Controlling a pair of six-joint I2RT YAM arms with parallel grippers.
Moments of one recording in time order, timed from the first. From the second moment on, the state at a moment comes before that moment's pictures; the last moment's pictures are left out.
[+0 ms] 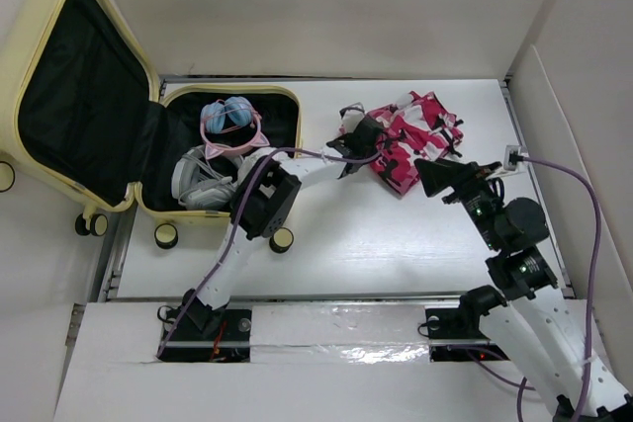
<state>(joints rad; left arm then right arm) -0.78 2.37 1.81 -0.15 -0.35 -0.91 0.36 0.51 0.57 0.10 -0.06 0.67</state>
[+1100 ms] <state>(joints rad) 0.14 1.45 1.22 -0.25 0.13 -0.42 0.27 0.56 0.54 0.10 -0.08 0.65</state>
